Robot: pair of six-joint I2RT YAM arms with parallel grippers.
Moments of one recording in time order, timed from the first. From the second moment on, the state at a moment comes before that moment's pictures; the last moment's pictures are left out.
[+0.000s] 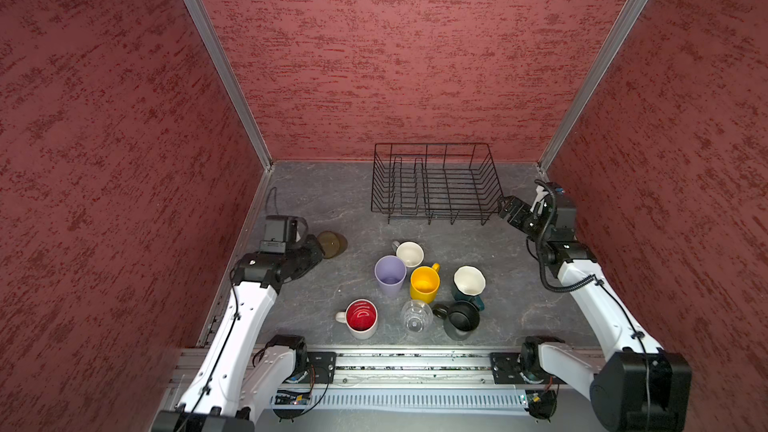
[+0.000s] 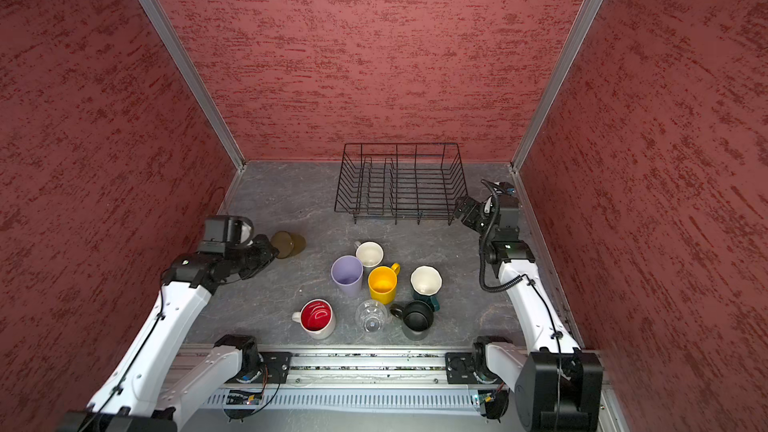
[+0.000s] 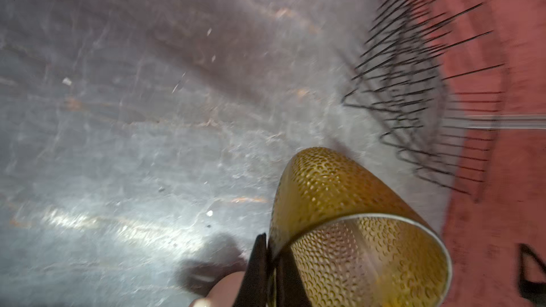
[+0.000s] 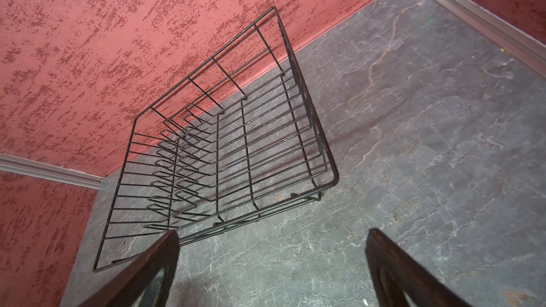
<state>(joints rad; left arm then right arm) -0.02 0.85 0.90 -0.88 0.29 -0.73 -0.03 1.10 0.81 -0.18 -0.17 0.57</state>
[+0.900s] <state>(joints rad) -0.13 1.16 0.89 0.17 1.12 -1.17 0.29 1.05 0.85 0.42 -0.84 0.65</state>
